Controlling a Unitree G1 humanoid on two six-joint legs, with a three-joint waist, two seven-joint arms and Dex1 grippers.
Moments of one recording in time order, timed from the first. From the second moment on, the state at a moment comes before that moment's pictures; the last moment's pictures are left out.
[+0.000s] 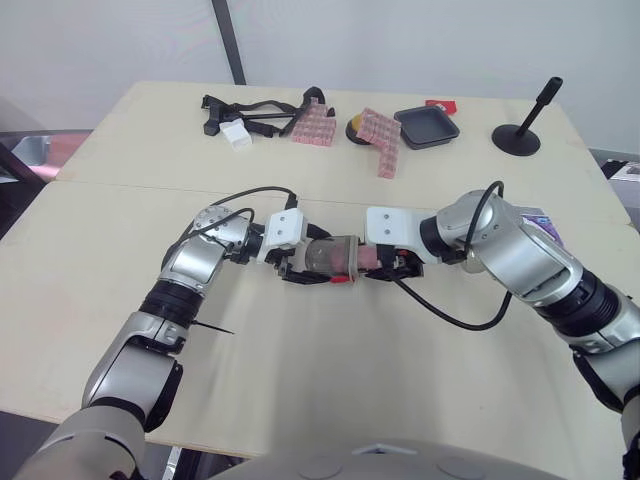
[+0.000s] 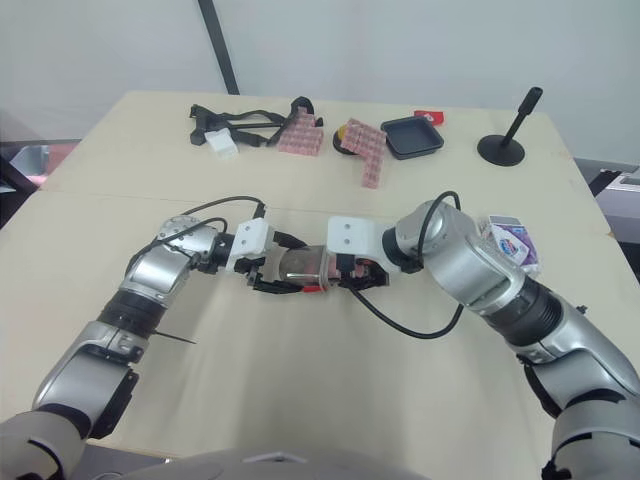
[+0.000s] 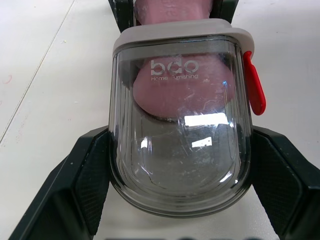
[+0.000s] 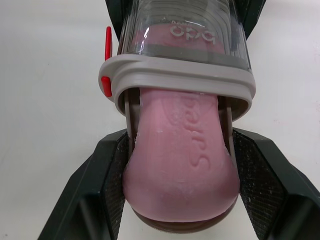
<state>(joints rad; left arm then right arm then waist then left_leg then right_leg) -0.62 0.41 -0.29 0.37 -0.11 -0.10 -1.35 -0.74 -0.68 0.58 -0.37 0.05 0.85 1.10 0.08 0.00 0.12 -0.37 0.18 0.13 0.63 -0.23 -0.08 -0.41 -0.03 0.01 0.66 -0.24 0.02</state>
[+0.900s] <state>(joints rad) -0.62 0.41 -0.30 0.38 -0.10 -0.12 -1.36 -0.62 -0.79 0.45 -0.42 0.09 0.81 1.08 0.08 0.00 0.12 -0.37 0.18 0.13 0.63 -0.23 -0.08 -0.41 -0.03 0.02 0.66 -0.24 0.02</state>
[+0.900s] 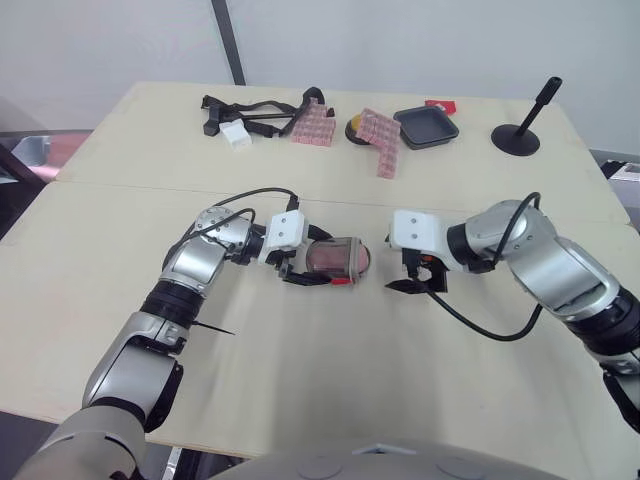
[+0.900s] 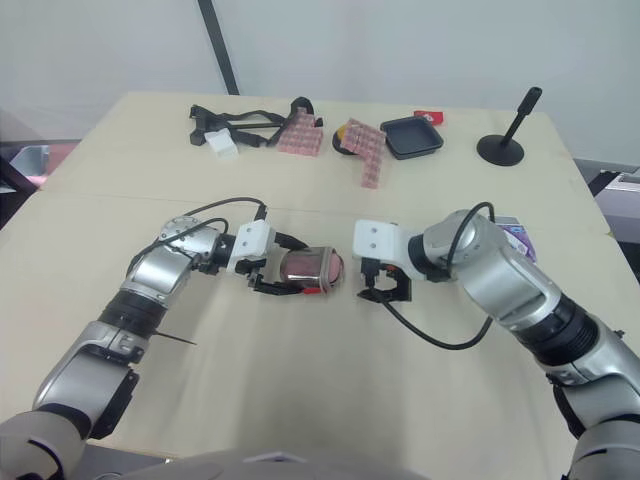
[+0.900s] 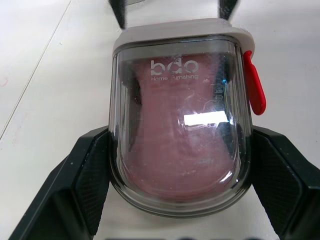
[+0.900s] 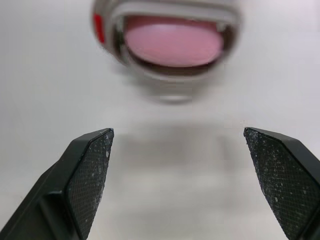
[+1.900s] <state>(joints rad) -0.62 0.41 -0.30 0.39 -0.09 -0.13 -1.36 -0.60 -0.70 0.45 -0.44 0.15 0.80 1.04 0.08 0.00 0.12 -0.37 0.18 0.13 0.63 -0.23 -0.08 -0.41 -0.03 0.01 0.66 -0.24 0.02</state>
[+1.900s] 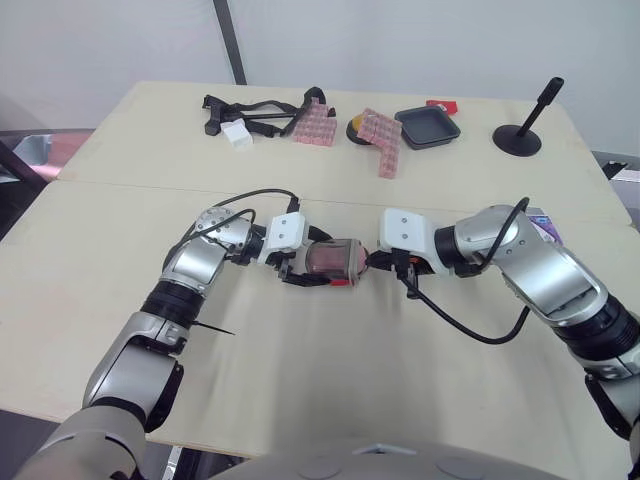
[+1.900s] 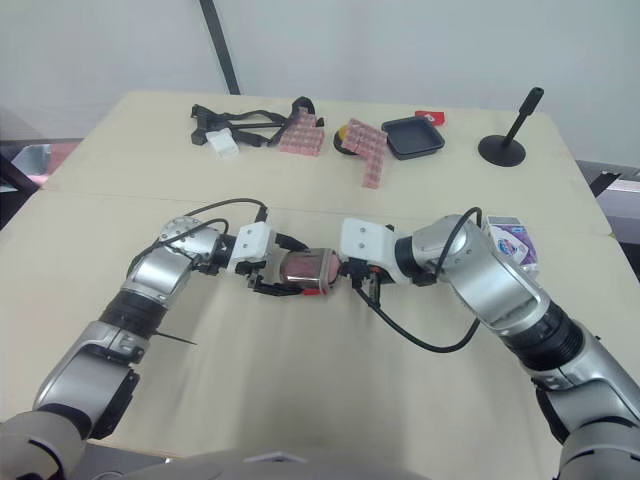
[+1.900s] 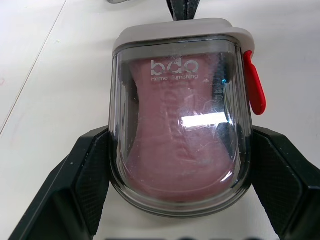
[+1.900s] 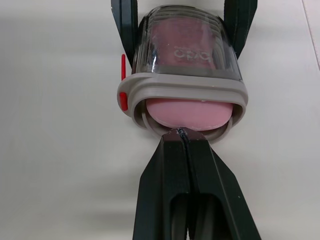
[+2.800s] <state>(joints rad) -0.63 0.41 -0.29 0.42 -0.08 -0.17 -1.35 -0.46 -0.80 0.19 -0.39 0.26 0.80 1.04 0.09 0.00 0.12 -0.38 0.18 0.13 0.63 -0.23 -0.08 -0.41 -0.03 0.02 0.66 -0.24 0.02</state>
